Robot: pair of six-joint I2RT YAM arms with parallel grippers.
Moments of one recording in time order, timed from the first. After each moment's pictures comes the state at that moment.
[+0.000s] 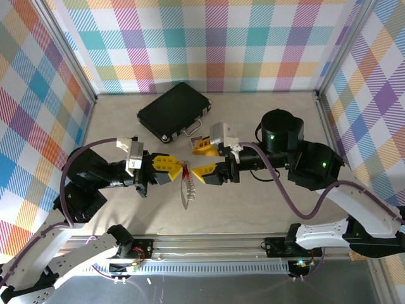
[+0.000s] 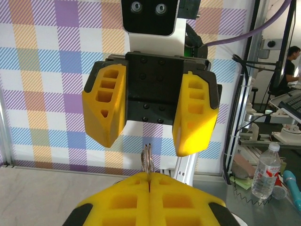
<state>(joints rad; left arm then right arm) -0.73 0.73 1.09 -0.15 0.76 -0.18 1.09 1.20 1.69 -0.69 -0.46 -0.16</state>
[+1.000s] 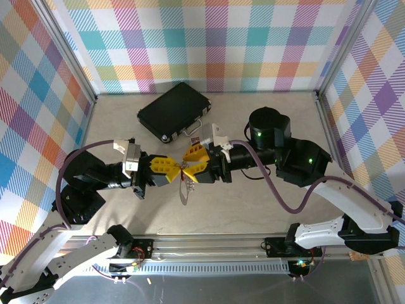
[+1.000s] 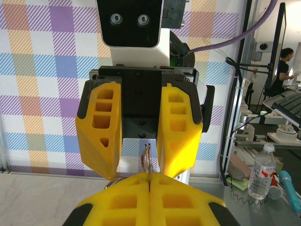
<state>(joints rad) -0.73 0.72 1.08 -0.14 0.77 -0.19 1.09 1.25 1.69 -0.65 -0.55 -0.14</state>
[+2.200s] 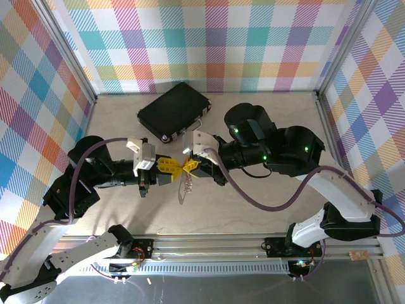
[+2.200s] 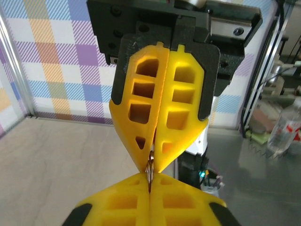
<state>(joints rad) -0.73 0.81 1.28 -0.61 0.69 0.08 1.18 1.46 2.09 -1.16 -0.29 -0.34</state>
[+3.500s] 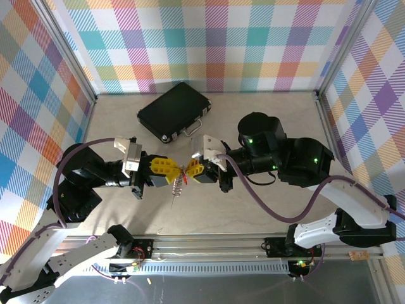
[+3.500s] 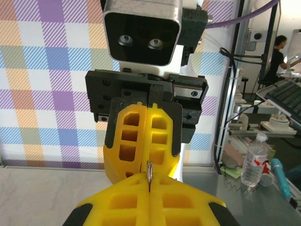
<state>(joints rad) -0.73 0.76 1.17 -0.25 0.81 -0.14 1.20 1.33 1.89 -0.97 -0.31 -0.26</state>
